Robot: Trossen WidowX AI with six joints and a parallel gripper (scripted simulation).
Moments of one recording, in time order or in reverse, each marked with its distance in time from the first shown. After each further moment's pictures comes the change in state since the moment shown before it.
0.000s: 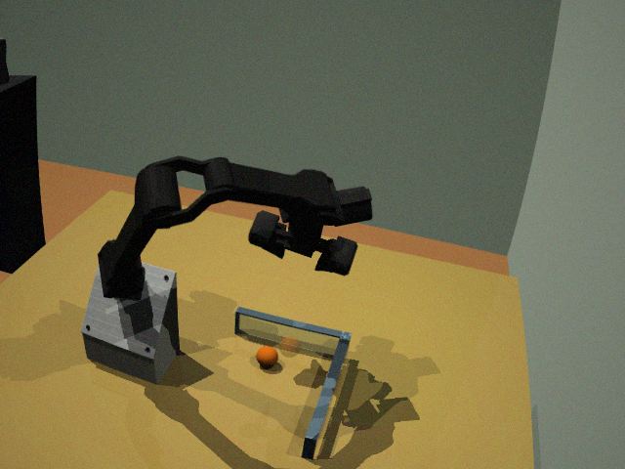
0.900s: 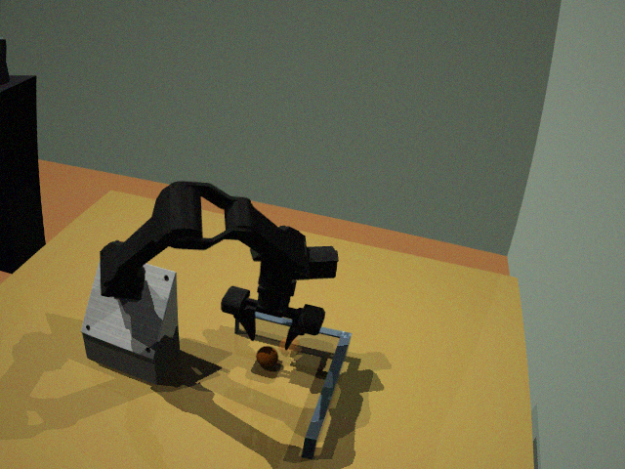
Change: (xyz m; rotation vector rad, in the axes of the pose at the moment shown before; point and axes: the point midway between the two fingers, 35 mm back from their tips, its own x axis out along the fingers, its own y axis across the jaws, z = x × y) arm 0.081 0.009 -0.135 -0.019 0.575 -0.140
